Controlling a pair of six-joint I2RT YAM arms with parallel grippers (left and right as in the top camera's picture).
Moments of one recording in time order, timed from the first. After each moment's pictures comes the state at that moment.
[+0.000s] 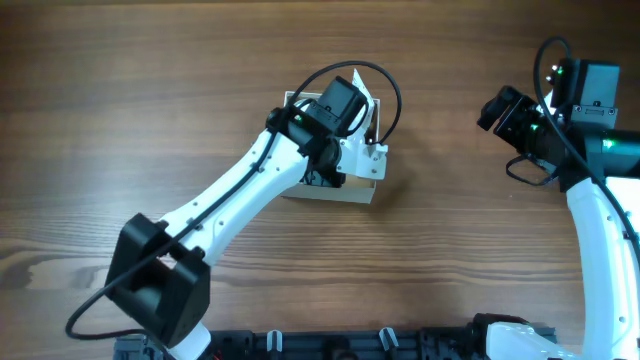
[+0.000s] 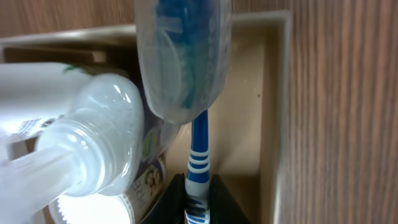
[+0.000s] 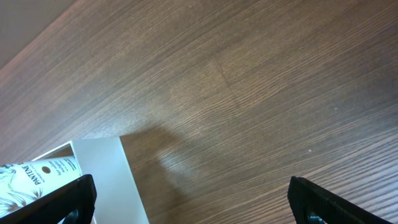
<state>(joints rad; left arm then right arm) -0.67 1.80 1.46 -0.90 0.03 1.07 -0.09 1.33 1.31 -0.96 -0.02 0.49</state>
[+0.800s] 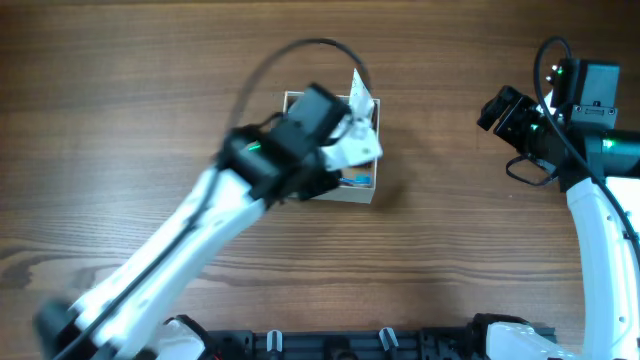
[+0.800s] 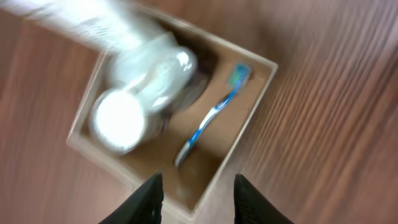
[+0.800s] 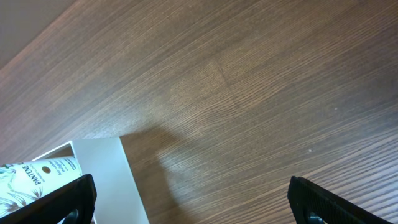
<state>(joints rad) -0.69 1.49 1.46 -1.02 -0.02 0.53 -0.09 1.33 1.31 -0.96 -0.02 0.49</state>
